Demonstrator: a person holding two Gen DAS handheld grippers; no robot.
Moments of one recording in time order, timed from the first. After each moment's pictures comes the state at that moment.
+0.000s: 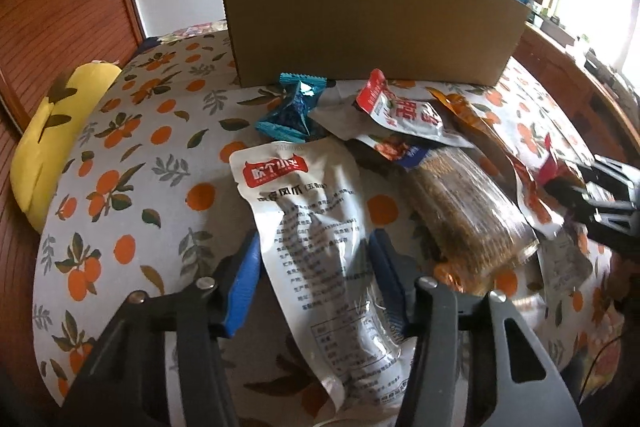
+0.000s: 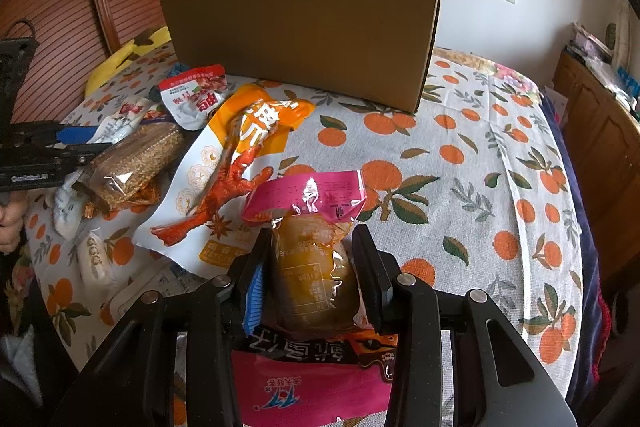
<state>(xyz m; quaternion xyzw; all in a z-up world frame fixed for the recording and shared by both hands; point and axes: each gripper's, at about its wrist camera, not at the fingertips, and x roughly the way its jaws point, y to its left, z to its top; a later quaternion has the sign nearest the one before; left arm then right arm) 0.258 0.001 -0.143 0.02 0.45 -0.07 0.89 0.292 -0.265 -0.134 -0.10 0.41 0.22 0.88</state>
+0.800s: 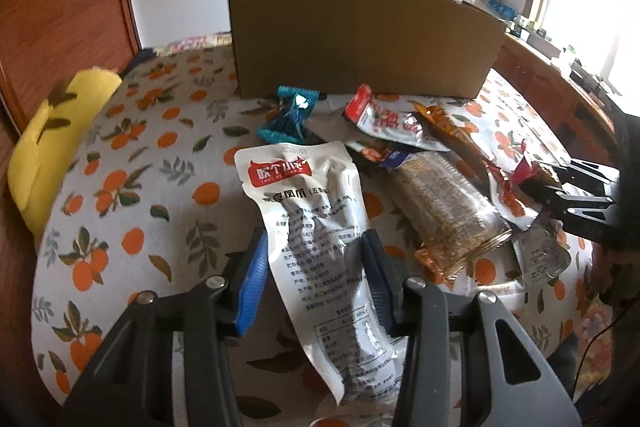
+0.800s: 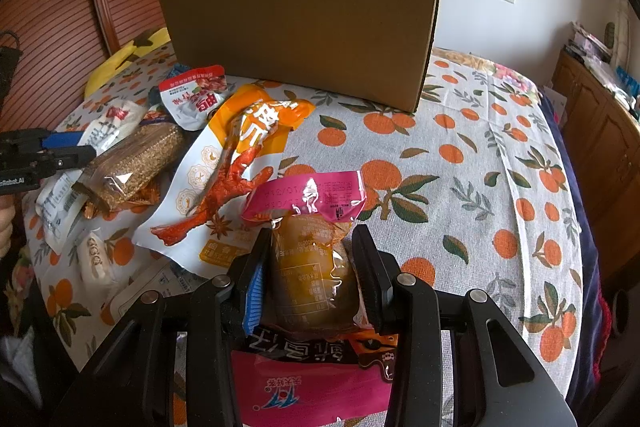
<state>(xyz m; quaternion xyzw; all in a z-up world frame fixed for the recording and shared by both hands) 0.238 0.006 -0.130 0.01 0.42 -0.09 0.91 0.291 -0.265 -0.134 -0.10 0.40 0.22 0.88</state>
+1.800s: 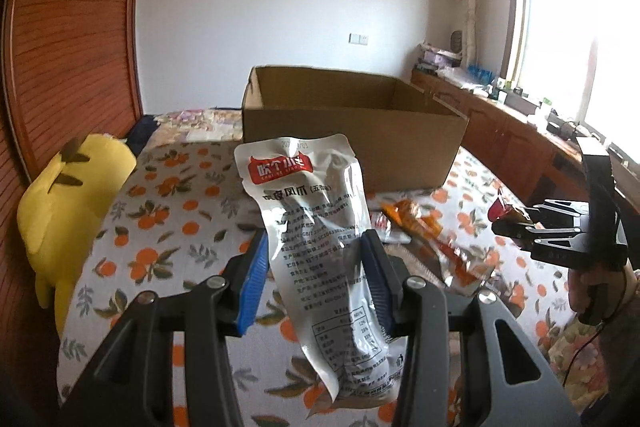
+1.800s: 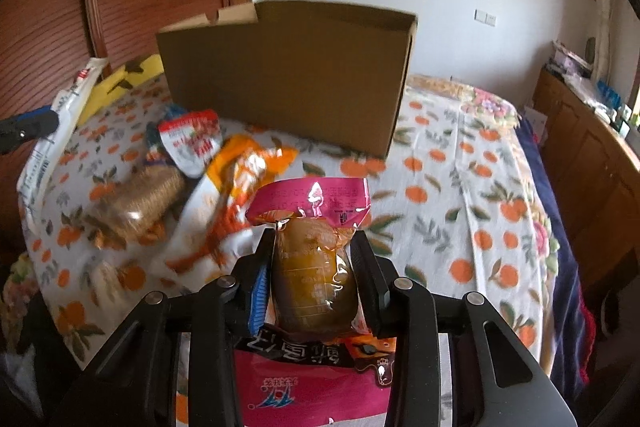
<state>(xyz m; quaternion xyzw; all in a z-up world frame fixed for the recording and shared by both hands) 0.214 0.022 -0.064 -0.02 0.28 -0.11 0.95 0.282 -0.269 -0.095 -0.10 0.35 0.20 0.91</state>
